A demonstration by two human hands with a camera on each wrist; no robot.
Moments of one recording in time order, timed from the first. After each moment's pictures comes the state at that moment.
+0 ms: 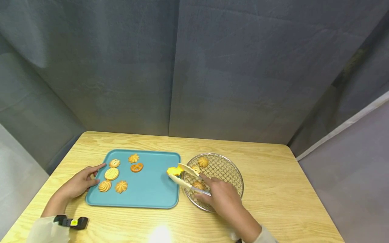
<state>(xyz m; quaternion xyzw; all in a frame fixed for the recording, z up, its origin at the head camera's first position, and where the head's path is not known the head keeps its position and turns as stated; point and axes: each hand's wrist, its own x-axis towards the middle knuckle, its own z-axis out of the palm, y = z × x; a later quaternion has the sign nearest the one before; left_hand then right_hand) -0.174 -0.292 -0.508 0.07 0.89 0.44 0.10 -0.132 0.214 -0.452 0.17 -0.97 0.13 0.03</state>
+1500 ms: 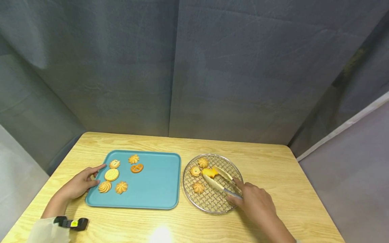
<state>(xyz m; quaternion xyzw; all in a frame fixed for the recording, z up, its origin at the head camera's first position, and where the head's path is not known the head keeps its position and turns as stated) -0.173 -0.292 -0.511 0.07 0.89 0.43 0.08 -0.120 0.300 -0.450 0.09 -0.99 0.11 -0.01</state>
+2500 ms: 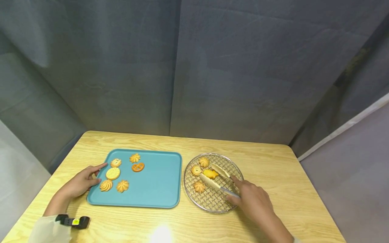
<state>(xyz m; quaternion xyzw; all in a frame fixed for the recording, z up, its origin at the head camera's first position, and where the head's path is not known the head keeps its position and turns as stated) -0.174 -0.292 -0.511 0.07 0.89 0.44 0.08 -0.123 0.292 -0.449 0.10 -0.99 0.13 -0.01</state>
